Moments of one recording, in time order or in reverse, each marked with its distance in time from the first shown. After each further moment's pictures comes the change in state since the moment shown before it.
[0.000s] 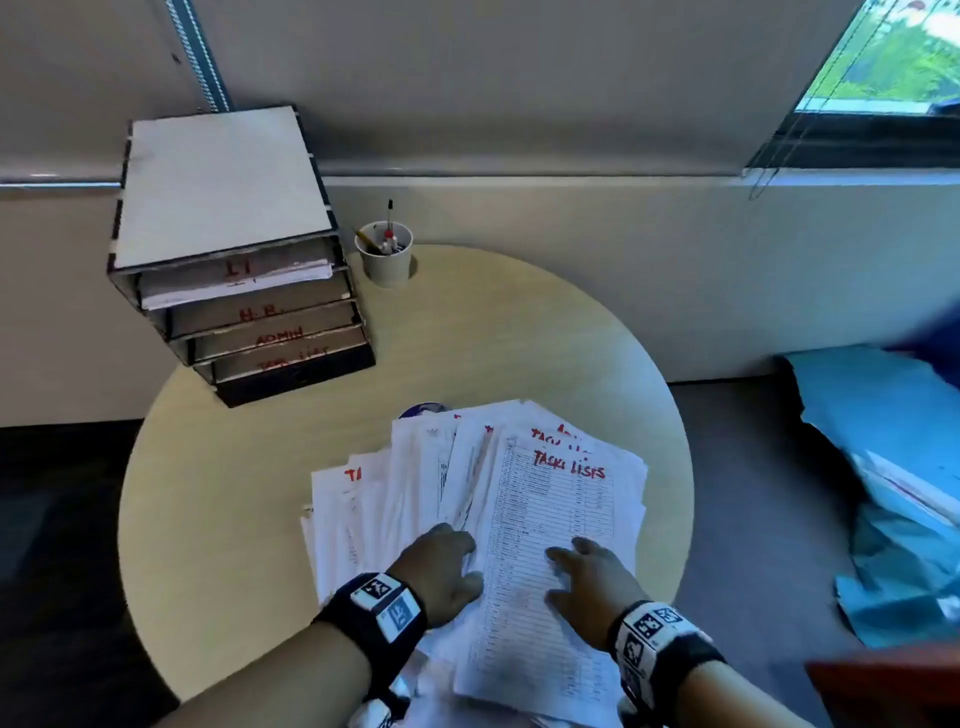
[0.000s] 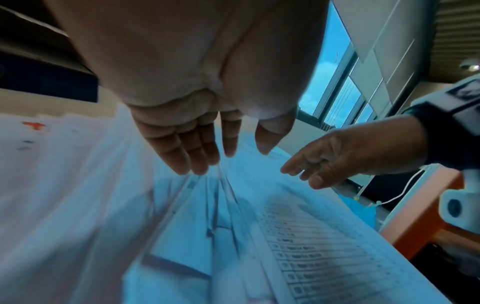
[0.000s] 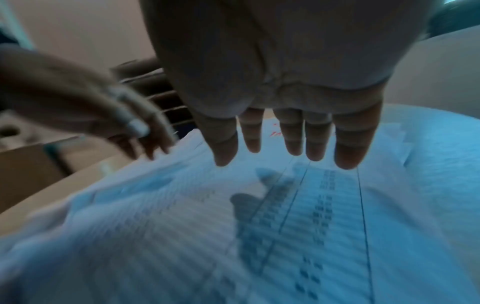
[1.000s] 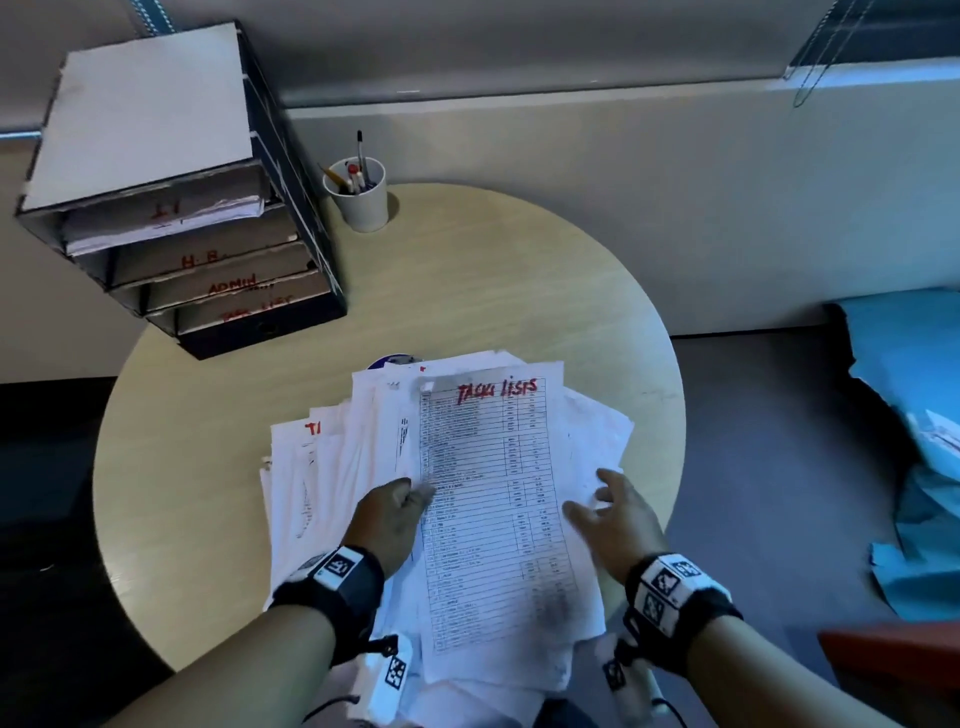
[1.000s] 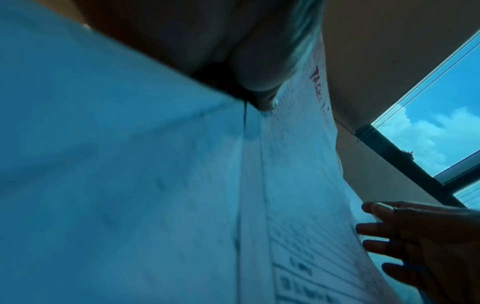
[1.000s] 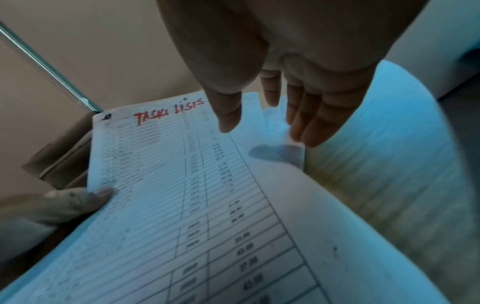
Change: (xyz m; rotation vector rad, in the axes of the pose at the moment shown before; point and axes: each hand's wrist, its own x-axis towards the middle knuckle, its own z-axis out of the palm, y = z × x) left_hand 0.024 0.015 0.037 -0.548 0.416 -0.292; right_hand 0.038 0.090 -0.005 0.697 0.250 0.180
